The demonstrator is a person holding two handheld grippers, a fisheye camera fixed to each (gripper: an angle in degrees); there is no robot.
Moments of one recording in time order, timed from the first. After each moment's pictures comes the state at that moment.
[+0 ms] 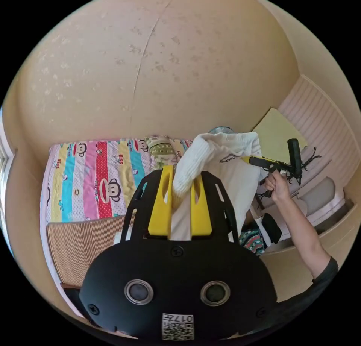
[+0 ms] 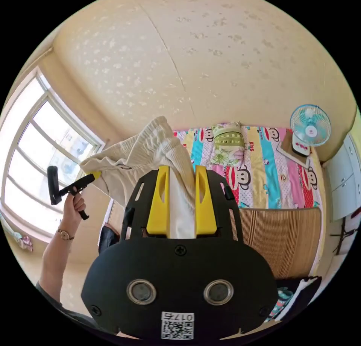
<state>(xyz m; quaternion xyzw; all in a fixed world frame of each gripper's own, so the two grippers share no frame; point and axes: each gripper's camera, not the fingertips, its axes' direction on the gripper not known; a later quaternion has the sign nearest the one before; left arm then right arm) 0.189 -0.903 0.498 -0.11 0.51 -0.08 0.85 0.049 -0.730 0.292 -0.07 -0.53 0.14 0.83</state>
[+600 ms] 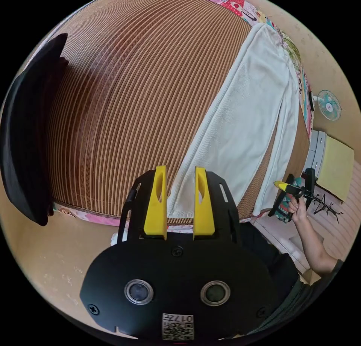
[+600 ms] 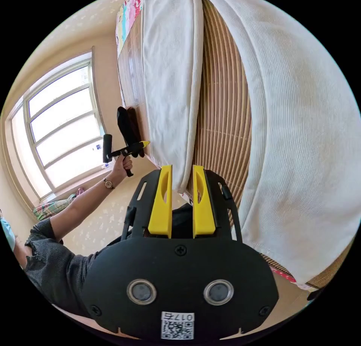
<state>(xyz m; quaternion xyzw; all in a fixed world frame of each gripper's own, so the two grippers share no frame) -0.064 -0.221 0.751 -0.53 0.38 -0.08 0.75 -0.129 -0.192 0.387 -0.48 -0.69 -0.04 0.54</state>
